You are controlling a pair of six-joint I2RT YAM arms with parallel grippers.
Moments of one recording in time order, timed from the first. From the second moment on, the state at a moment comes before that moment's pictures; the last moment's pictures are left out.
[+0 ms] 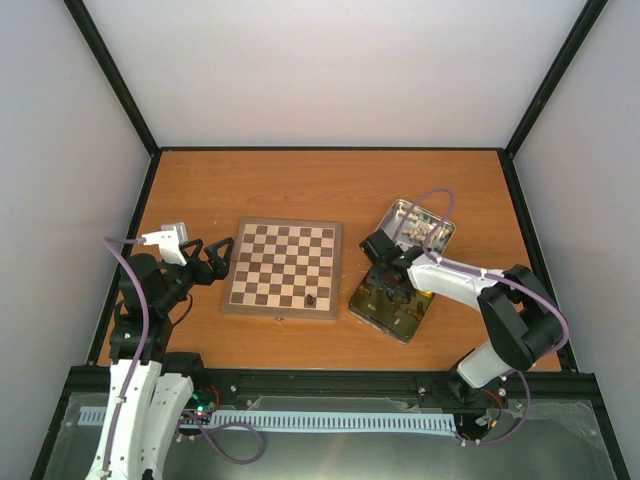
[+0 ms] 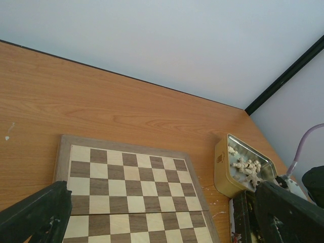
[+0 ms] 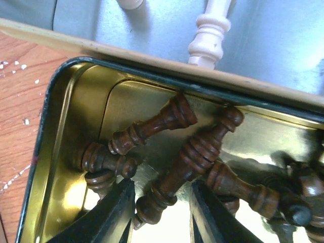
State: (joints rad) left arm 0.00 0.45 0.58 -0.39 0.41 -0.40; right arm 0.65 1.53 0.82 -0.54 0.24 0.97
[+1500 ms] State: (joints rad) left arm 0.00 0.56 0.54 -0.29 0.84 -0.50; right arm 0.55 1.17 0.68 -0.21 -0.35 0.46
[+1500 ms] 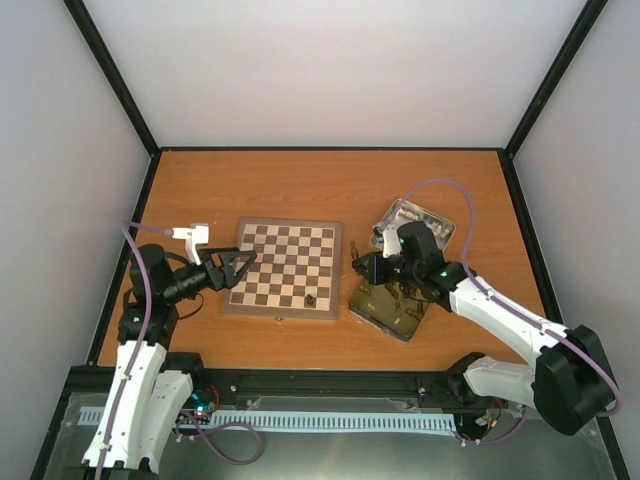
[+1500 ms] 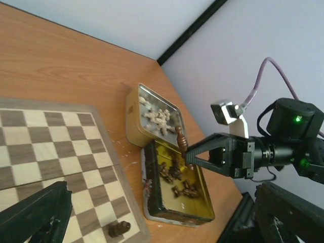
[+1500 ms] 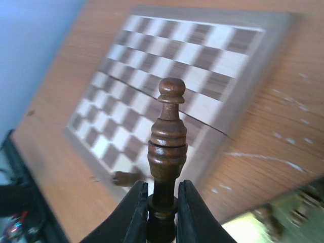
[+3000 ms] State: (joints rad) left arm -0.32 0.88 0.49 0.00 1.01 -0.79; right arm 0.80 1.39 0.88 -0.09 -0.93 0.29
